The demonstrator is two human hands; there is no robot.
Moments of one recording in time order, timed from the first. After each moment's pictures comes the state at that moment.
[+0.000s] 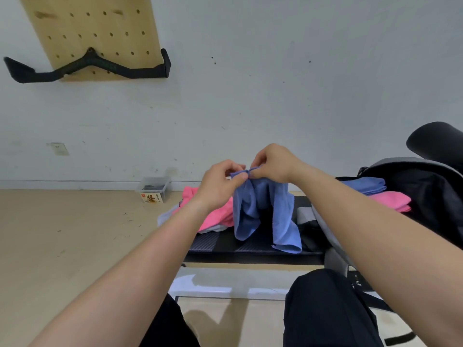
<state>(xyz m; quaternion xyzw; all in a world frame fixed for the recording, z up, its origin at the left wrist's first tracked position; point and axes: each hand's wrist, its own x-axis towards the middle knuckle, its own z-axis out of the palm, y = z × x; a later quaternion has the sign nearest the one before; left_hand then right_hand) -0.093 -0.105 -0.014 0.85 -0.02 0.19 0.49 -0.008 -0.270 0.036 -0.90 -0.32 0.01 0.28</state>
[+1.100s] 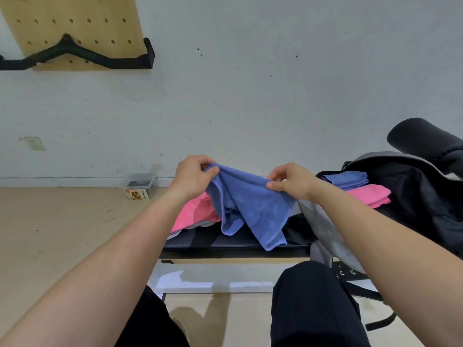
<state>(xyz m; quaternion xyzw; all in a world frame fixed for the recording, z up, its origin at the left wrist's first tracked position) -0.089 -0.086 -0.012 0.90 0.06 0.21 0.37 -0.001 -0.344 -0.017 -0.89 -0.26 0.09 0.36</state>
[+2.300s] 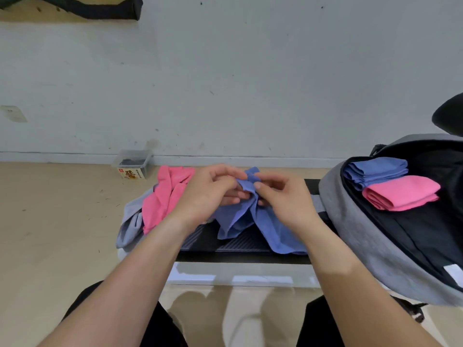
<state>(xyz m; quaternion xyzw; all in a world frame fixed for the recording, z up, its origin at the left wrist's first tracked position) -0.090 -0.123 -0.057 0.73 0.07 0.06 0.68 -0.033 -0.284 -0.084 -0.73 -0.17 0.07 0.66</state>
